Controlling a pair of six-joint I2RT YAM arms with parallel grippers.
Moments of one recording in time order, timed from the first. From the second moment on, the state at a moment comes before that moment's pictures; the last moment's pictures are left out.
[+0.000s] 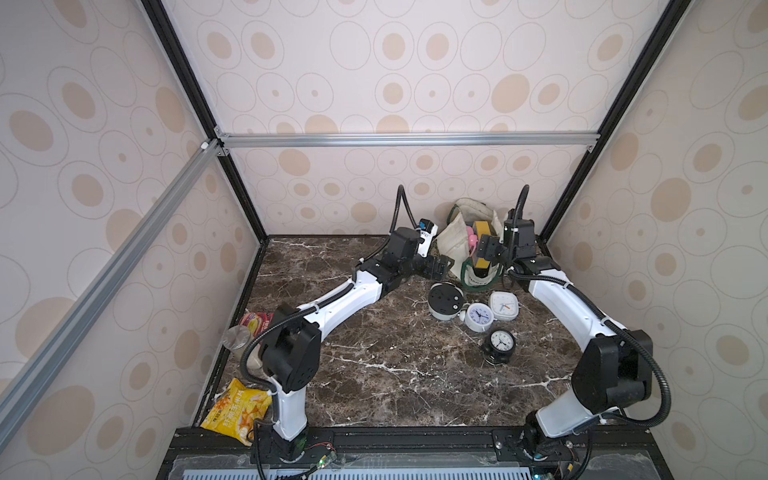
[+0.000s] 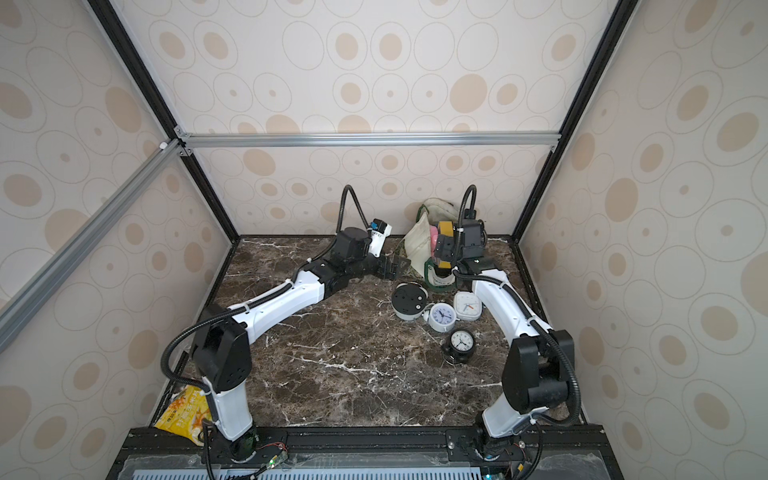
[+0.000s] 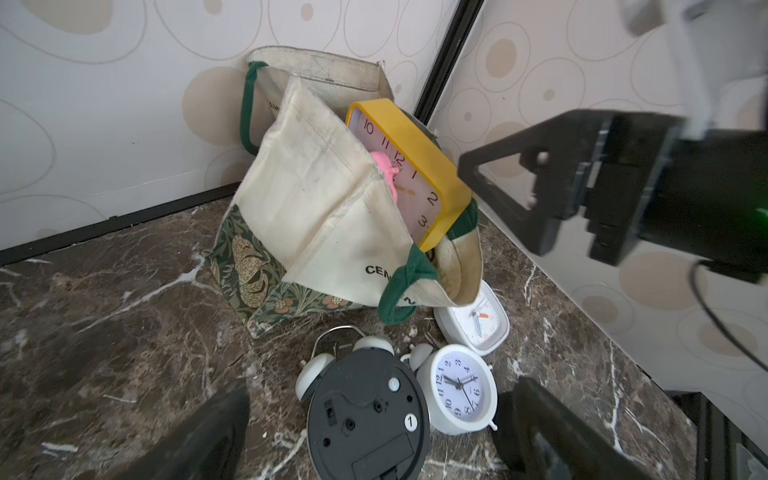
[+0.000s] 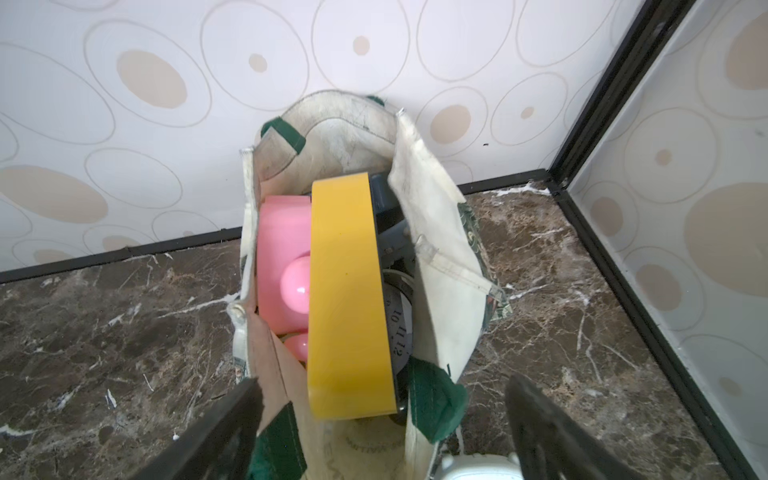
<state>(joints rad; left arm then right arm) -0.70 1.94 1.70 -0.19 0.15 -0.25 0.18 1.57 1.34 -0.29 0.26 0.25</state>
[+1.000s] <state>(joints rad) -0.69 2.48 2.35 -0.19 0.17 -0.46 -0.03 1.71 1.39 -0.30 0.02 0.46</state>
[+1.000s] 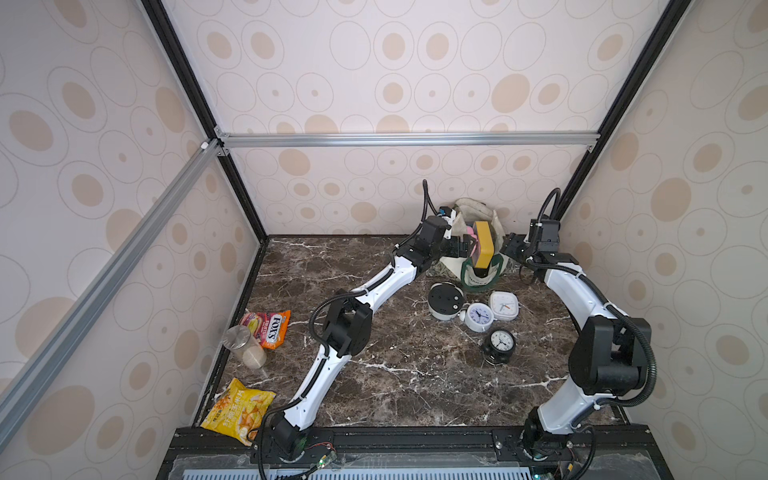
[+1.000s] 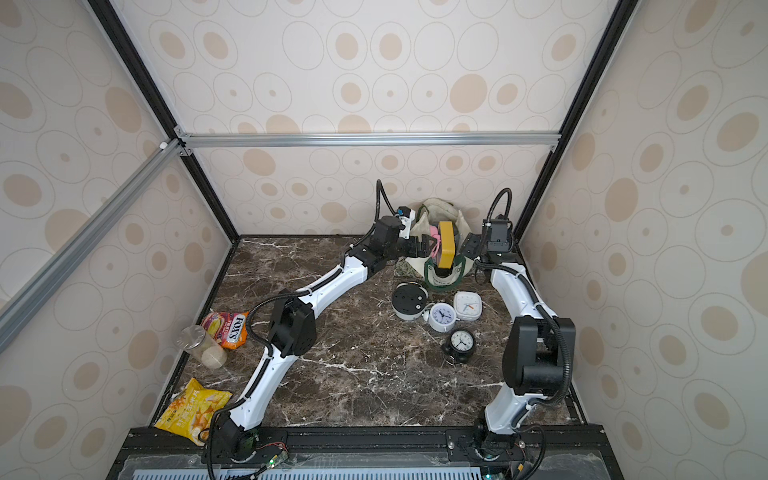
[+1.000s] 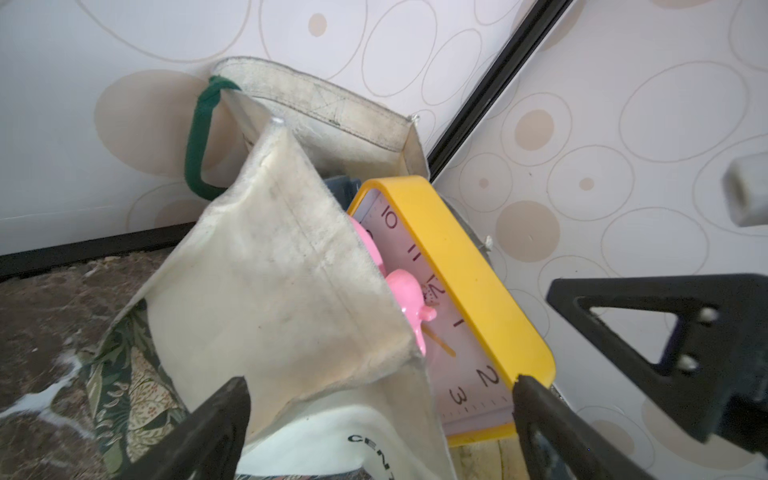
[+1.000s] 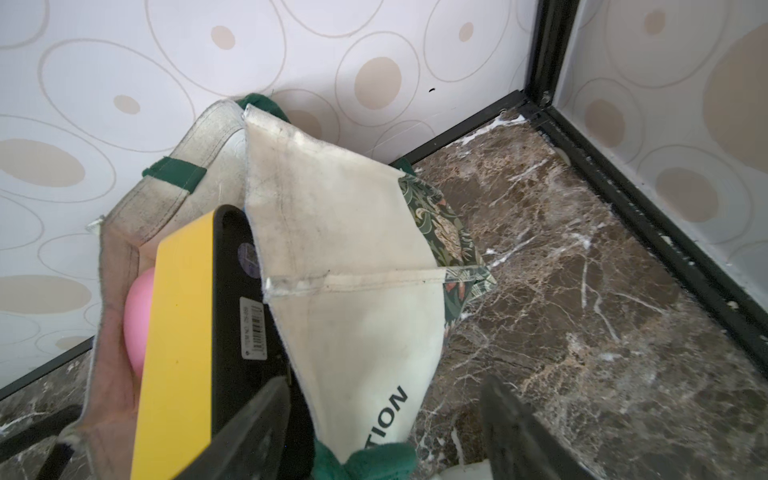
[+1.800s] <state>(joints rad) -0.70 2.54 2.38 -0.21 -0.02 -0.45 0.03 1.81 1.39 -0.26 -0.19 0.47</state>
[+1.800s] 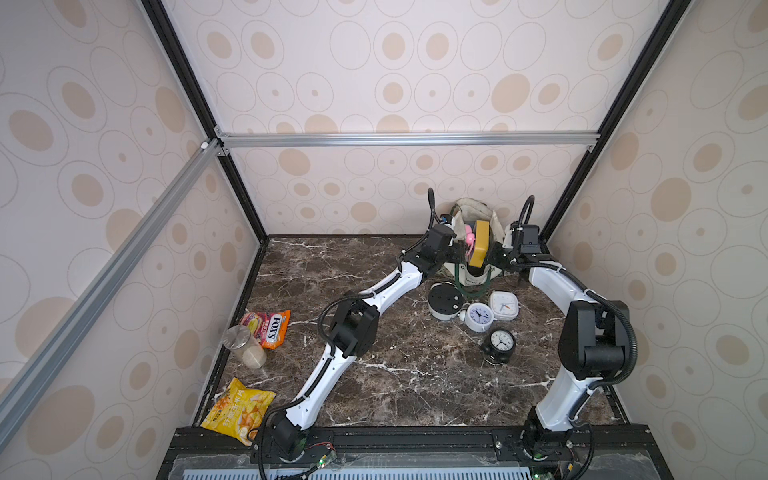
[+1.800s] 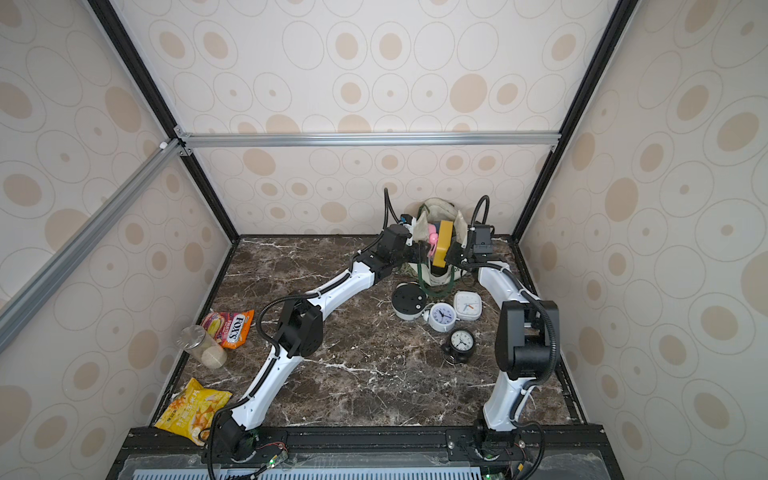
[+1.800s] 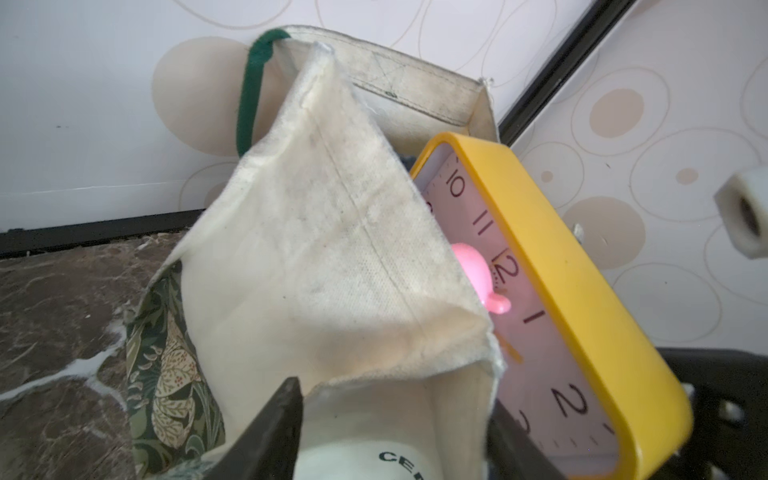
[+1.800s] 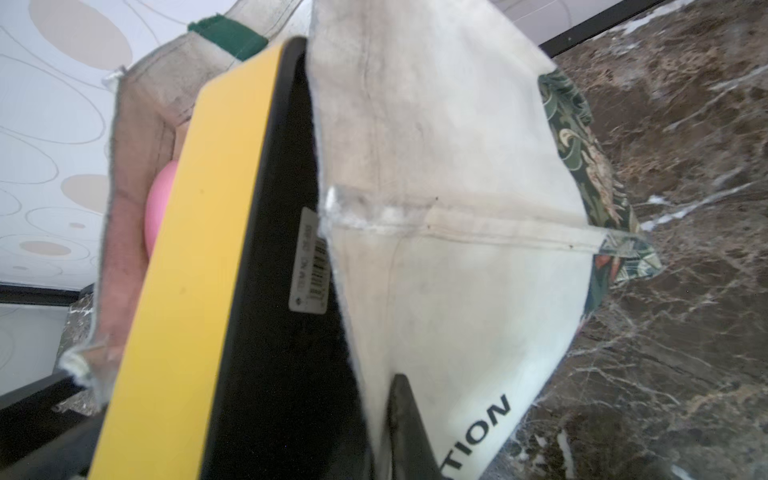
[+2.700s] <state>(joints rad) -0.64 2.26 2.09 -0.29 -0.12 -0.45 0.08 1.68 1.31 -0.24 -0.14 0.49</state>
